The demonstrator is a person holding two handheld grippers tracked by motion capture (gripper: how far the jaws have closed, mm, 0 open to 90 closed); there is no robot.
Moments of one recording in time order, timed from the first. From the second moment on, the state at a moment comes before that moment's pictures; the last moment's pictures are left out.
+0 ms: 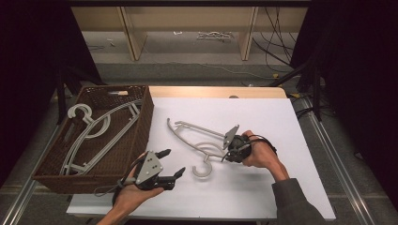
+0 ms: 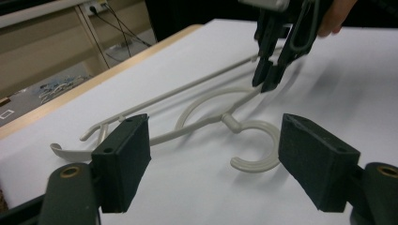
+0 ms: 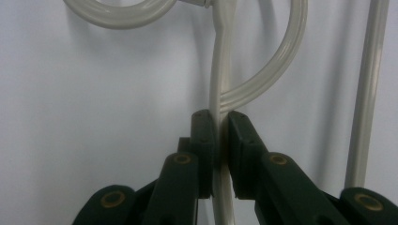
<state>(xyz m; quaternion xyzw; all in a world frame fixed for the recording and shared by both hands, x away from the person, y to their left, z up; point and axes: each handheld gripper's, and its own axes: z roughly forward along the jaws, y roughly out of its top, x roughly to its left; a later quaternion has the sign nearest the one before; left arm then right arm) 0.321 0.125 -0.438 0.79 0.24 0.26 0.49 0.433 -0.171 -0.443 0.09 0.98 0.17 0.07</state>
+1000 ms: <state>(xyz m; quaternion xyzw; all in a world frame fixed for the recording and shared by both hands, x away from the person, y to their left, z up) 0.382 0.085 -0.469 0.87 0.18 0.27 0.37 0.410 -0.165 -0.416 0.04 0.98 0.19 0.06</state>
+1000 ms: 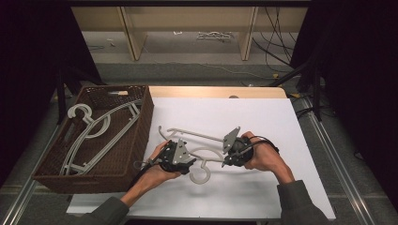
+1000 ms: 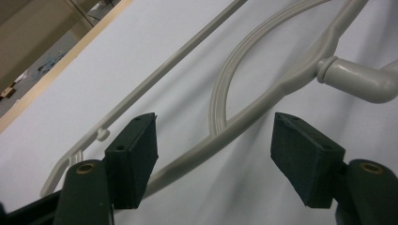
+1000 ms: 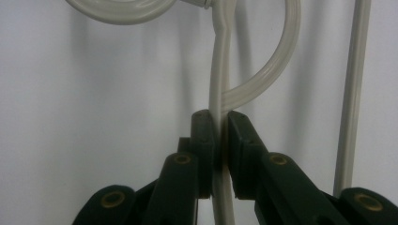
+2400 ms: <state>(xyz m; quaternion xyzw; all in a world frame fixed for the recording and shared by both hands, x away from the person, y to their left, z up) 0.360 0.088 -0.420 0.90 0.00 0.22 0.38 0.401 -0.188 -0.374 0.00 0.96 0.28 0.06</state>
